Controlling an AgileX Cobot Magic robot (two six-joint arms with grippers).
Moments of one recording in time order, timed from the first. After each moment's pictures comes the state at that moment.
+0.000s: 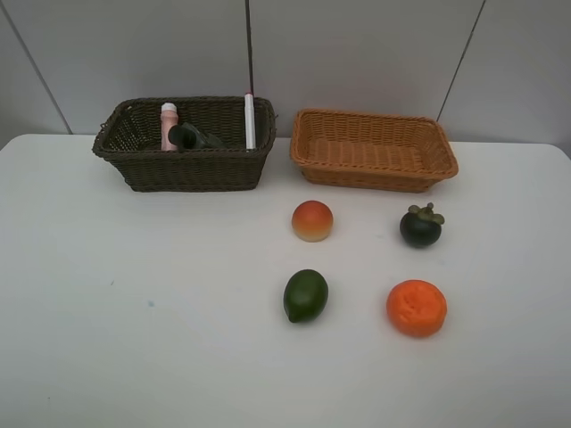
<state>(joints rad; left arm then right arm) -0.14 -0.01 -0.51 -0.16 1.08 0.12 -0.09 0.00 -0.51 0.08 1.07 -0.03</state>
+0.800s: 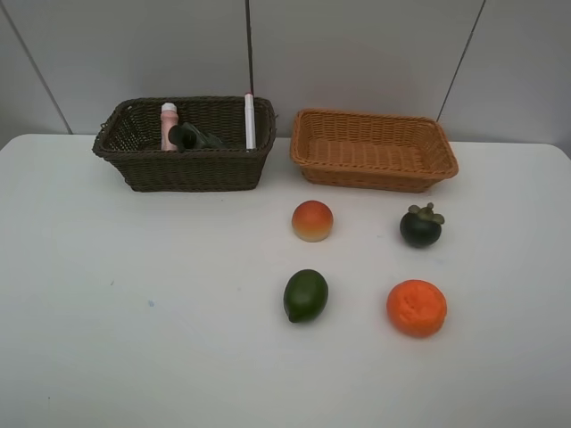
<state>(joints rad) -0.14 -0.01 -0.51 -0.16 1.07 0.13 -0.09 0.00 -0.51 0.08 1.07 -0.03</state>
